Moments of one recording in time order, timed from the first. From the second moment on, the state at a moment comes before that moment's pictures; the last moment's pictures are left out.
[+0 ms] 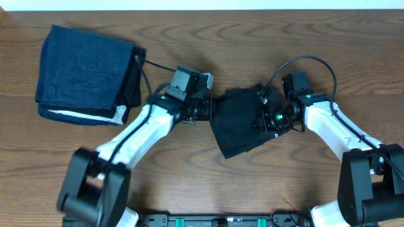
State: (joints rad) left arm -0.46 1.71 1.04 -0.37 0.48 -0.46; right arm 0.17 1.68 0.95 -0.66 -0.57 0.04
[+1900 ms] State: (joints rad) left arm -0.68 1.85 1.04 -0.31 0.39 -0.52; right arm 0.04 1.96 1.05 -0.27 -0.61 0.04
